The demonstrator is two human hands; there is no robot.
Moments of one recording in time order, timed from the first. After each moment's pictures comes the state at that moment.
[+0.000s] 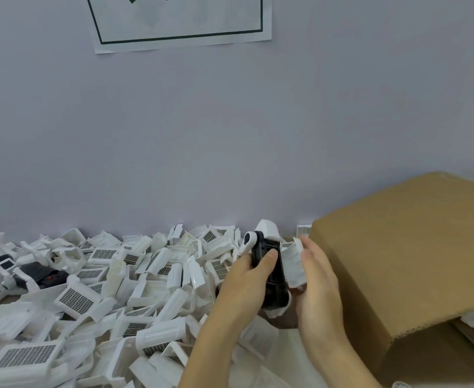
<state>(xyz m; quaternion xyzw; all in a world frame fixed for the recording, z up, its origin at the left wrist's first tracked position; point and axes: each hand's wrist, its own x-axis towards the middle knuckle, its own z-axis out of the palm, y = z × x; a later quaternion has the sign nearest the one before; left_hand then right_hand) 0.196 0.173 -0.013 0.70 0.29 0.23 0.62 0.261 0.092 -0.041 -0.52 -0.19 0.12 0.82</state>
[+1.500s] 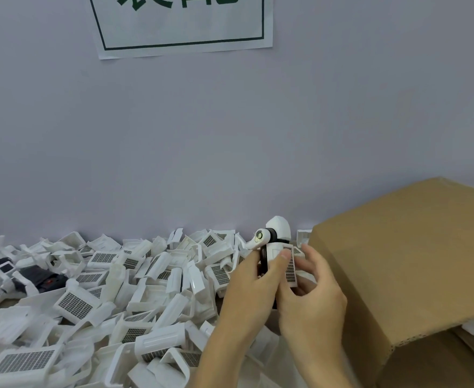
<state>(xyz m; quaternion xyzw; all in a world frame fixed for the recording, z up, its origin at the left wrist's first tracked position) 0.205 0.168 -0.020 0.71 0.19 0.30 0.61 0.251 0.092 -0.044 -0.63 -0.23 -0.05 0.74</state>
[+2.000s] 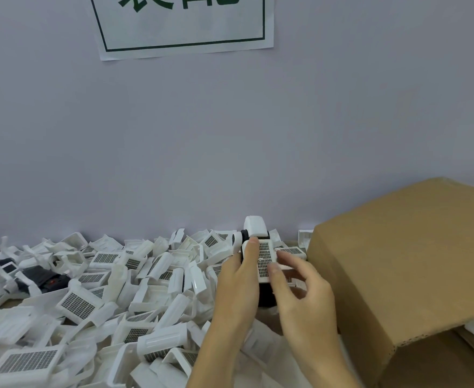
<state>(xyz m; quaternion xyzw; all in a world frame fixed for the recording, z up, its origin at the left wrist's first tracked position) 0.203 0.176 -0.017 0.61 0.28 0.34 0.65 0.248 0.090 -0.038 -0.63 -0.28 0.04 0.72</state>
